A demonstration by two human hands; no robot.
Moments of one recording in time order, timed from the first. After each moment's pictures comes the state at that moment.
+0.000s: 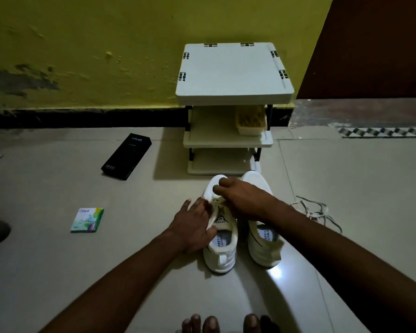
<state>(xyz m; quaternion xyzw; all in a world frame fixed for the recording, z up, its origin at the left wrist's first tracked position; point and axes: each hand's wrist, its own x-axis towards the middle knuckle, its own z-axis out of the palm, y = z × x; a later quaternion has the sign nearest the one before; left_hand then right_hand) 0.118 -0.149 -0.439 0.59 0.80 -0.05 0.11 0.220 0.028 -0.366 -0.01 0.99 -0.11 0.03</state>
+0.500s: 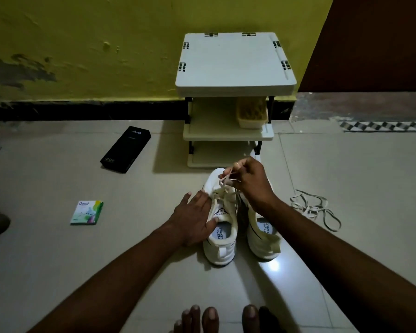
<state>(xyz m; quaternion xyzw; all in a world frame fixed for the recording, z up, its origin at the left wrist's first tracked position) 0.117 -0.150 -0.443 0.58 0.81 -0.04 0.10 0.220 0.014 -0.368 0.30 0.64 -0.68 -0.21</state>
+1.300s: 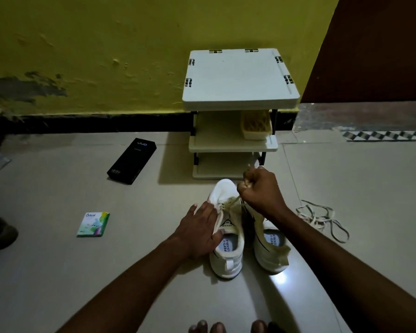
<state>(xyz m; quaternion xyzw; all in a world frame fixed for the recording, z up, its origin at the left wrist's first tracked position) 0.120 -0.153 -0.438 0.58 0.81 -0.03 0.12 0.225 0.025 -0.359 0.28 0.86 -0.35 -0.25</state>
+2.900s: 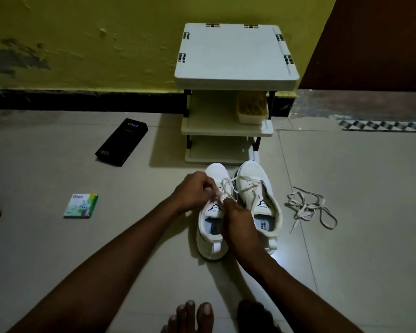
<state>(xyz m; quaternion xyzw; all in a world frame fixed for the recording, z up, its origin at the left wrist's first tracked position) 0.104 -0.110 -0.386 0.40 0.83 0.27 0.27 0.264 -0.059 -0.418 0.33 0.87 -0.35 -0.11</state>
